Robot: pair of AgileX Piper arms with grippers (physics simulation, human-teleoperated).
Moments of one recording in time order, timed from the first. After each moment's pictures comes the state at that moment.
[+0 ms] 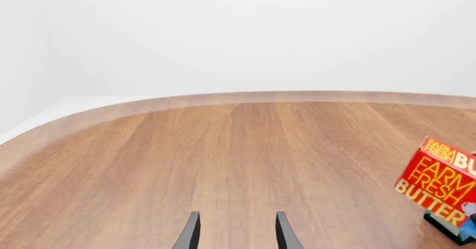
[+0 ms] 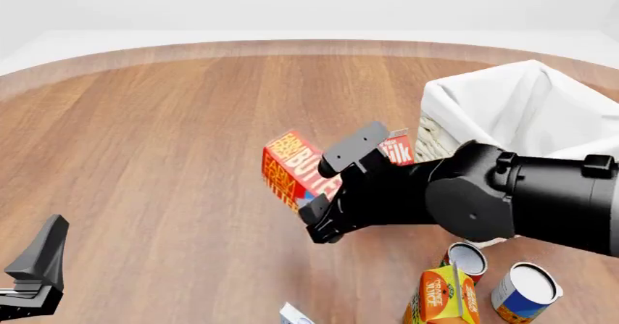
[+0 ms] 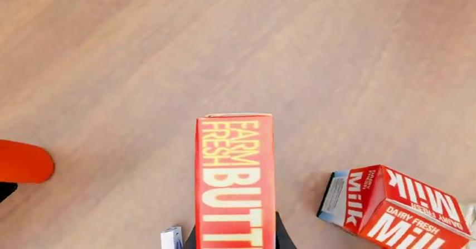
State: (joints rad) left arm 0.00 0.00 0.00 0.00 0.00; right arm 0.82 1.42 -0.86 0.29 0.06
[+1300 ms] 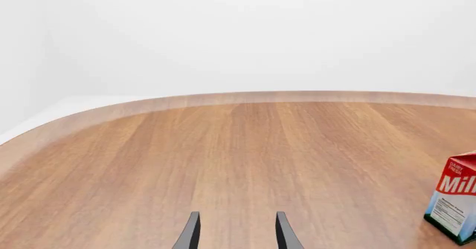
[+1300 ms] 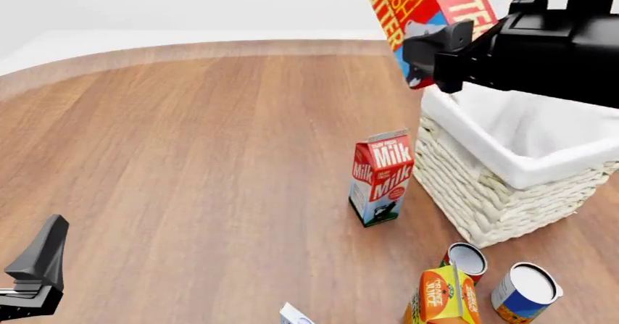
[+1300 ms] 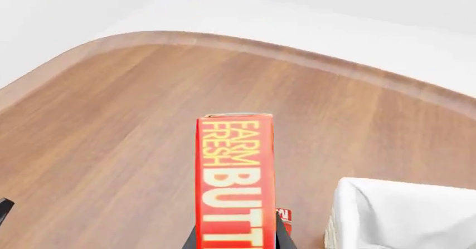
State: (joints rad) left arm 0.00 0.00 0.00 0.00 0.00; right arm 0.54 1.03 -1.06 0.42 0.07
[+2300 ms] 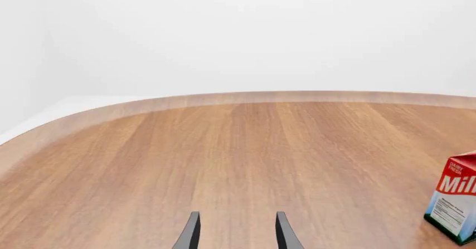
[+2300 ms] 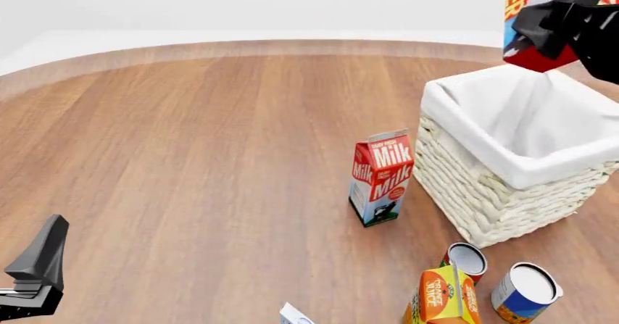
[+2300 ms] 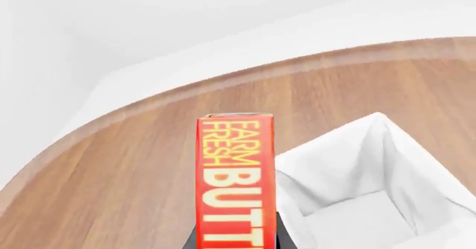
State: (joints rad) left arm 0.00 0.00 0.00 0.00 0.00; right arm 0.18 0.93 -0.98 0.37 0.36
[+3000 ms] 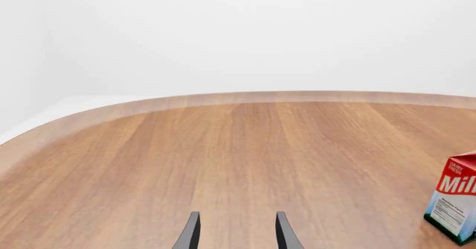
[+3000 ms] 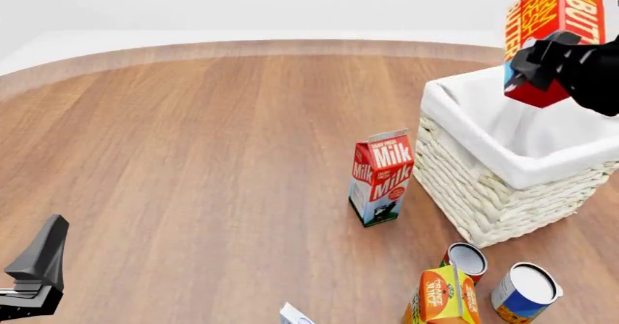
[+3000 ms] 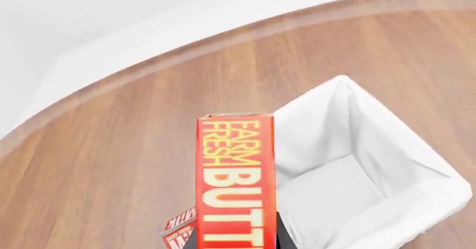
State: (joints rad) left arm 0.00 0.00 0.00 0.00 0.00; right arm 0.09 1.00 -0.93 0.42 0.38
